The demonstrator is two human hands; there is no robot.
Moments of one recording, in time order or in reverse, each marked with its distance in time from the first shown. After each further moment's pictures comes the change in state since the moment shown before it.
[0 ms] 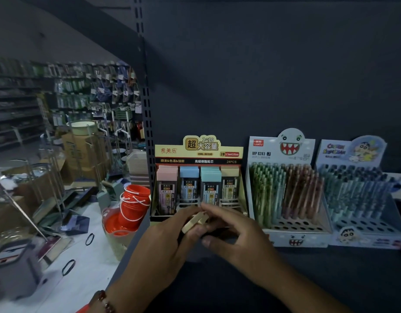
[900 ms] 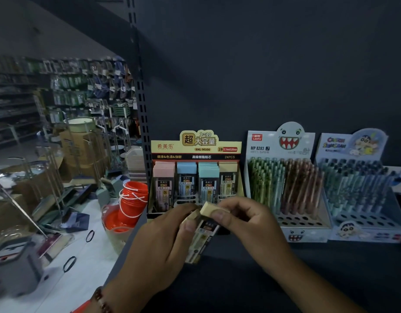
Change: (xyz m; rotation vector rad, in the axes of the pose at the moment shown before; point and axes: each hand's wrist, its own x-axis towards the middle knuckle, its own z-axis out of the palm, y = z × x) left_hand -0.001 0.004 0.001 0.014 0.067 0.039; right_hand 0.005 -0.001 -0.009 0.256 0.204 0.060
